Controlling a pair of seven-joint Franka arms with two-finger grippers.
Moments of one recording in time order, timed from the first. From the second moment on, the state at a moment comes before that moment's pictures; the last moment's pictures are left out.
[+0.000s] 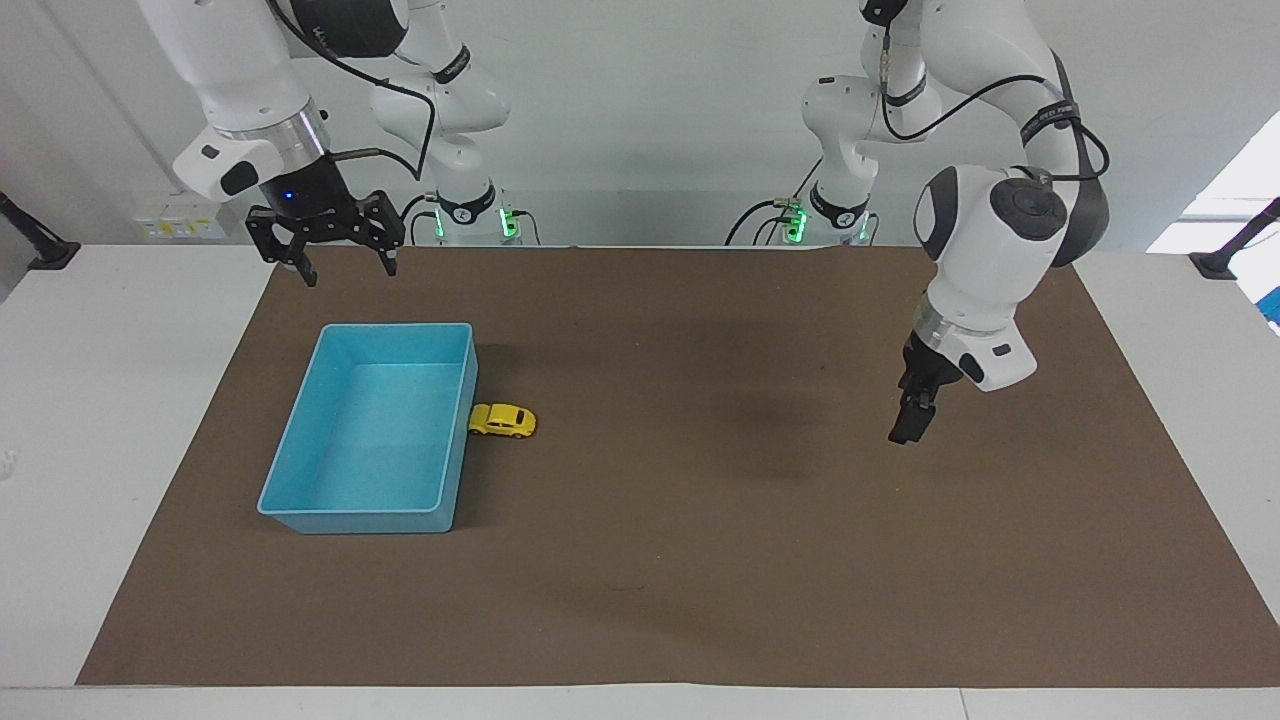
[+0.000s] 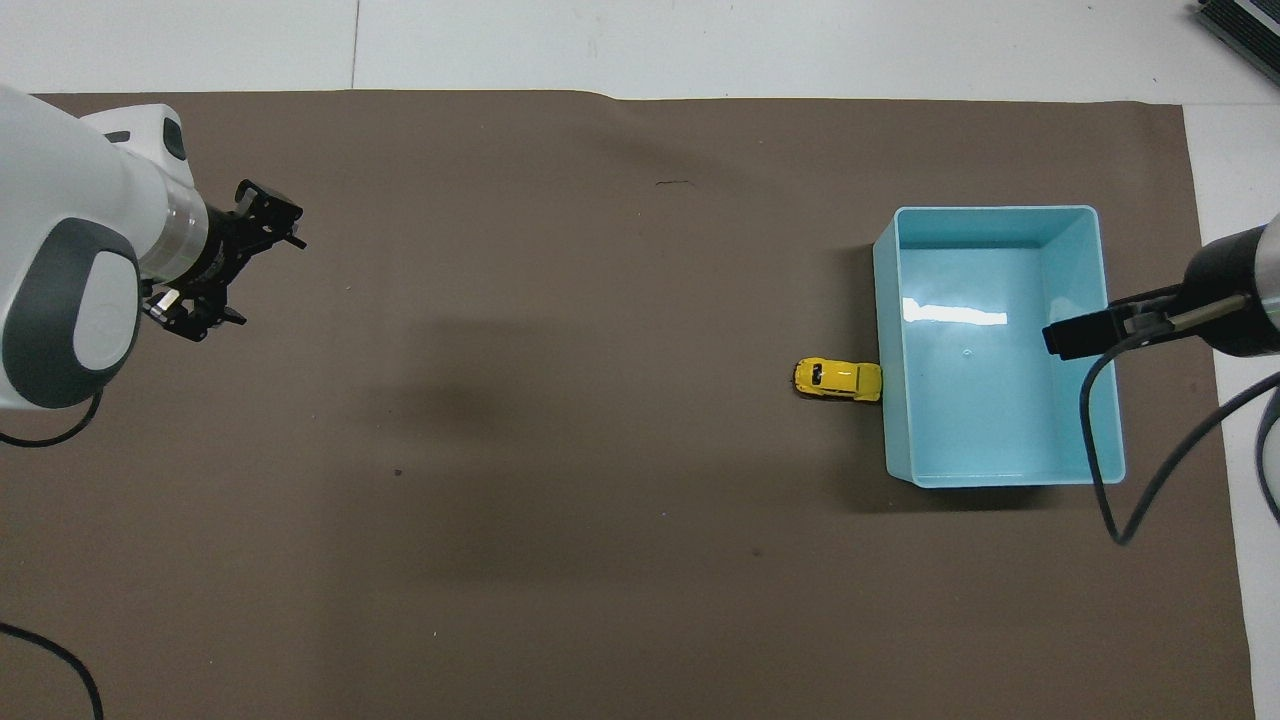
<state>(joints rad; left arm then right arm) -0.17 0.18 0.04 -1.70 -0.02 1.95 -0.94 0.13 -0.03 -0.08 -1.62 0.04 1.64 -0.24</state>
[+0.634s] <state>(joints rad) 0.00 0.11 0.04 -1.70 -0.02 1.86 -0.29 0.15 -0.05 -0.03 -1.63 0.04 1.64 -0.72</state>
